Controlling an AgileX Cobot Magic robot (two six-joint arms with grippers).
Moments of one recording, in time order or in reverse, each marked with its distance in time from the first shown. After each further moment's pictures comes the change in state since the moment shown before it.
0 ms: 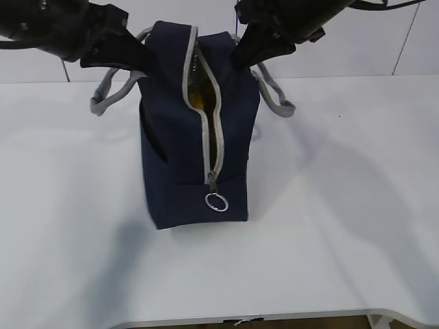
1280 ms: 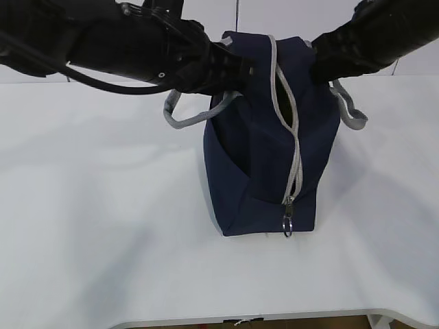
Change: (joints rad) left arm -0.370 0.138 0.002 0.002 -0.504 0.004; right arm -0.080 -0.335 0.487 -0.186 -0.335 -0.018
